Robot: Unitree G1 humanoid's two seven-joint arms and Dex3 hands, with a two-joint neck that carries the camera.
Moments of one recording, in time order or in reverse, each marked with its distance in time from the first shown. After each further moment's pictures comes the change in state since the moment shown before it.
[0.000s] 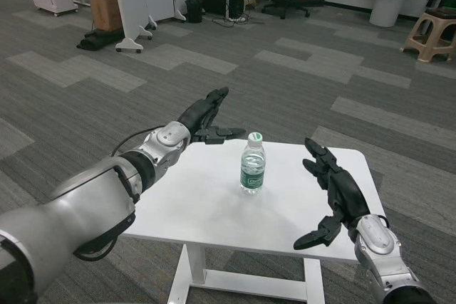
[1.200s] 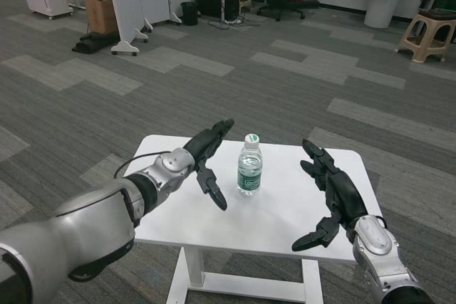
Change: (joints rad) left arm 0.083 -0.050 -0.178 -0.002 -0.077 0.018 0.009; right arm 0.000 0.001 0.001 0.000 0.000 0.000 0.001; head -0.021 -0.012
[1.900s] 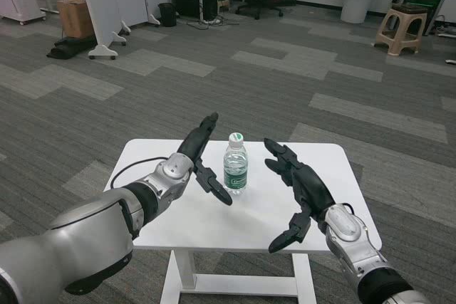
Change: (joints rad) left arm -0.039 -0.074 -0.030 0.006 -0.041 0.016 0.243; right arm -0.018 0.021 0.085 -0.027 0.002 0.000 0.021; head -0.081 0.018
